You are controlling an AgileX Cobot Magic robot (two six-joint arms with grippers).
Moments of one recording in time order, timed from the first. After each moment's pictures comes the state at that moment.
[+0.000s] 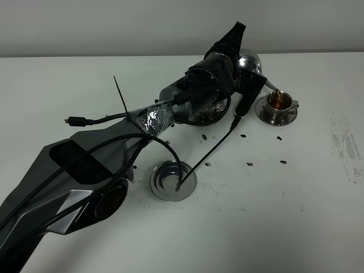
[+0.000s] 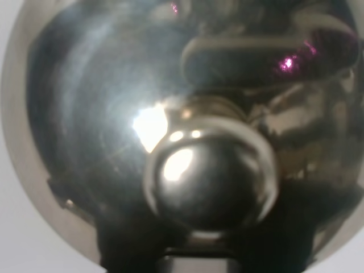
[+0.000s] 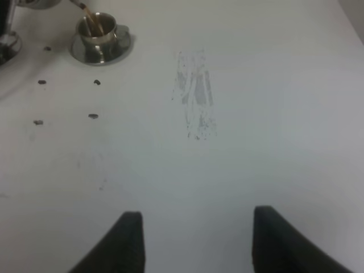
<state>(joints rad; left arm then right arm) -0.72 2.67 -2.40 0.88 0.51 0.96 -0.11 0.06 -0.52 0.08 1.12 -0.09</state>
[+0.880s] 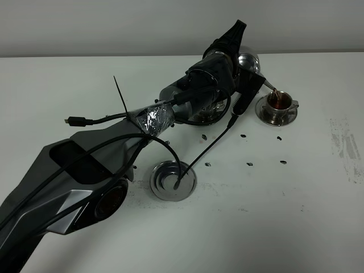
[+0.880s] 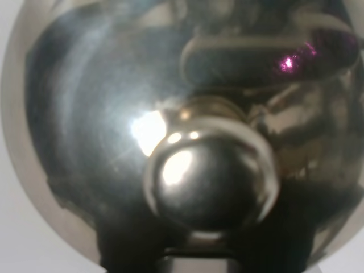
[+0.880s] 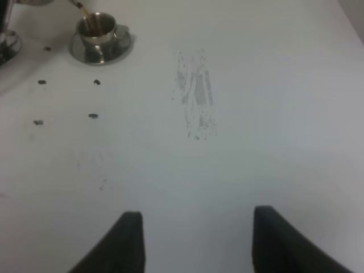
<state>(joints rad) -0.72 2.67 -2.40 0.94 0.51 0.96 -0.11 0.06 -0.52 0.08 1.12 -0.09</state>
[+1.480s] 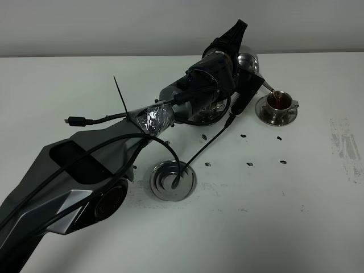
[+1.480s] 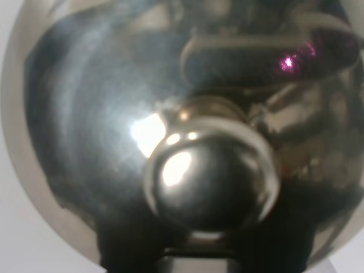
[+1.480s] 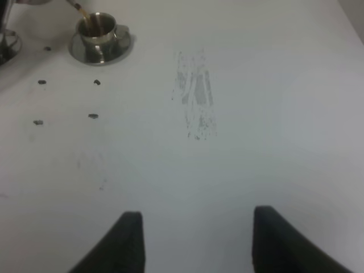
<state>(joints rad) -0.72 2.67 -2.40 0.96 0.51 0.98 -0.11 0.06 -0.52 0.08 1.12 -0.08</state>
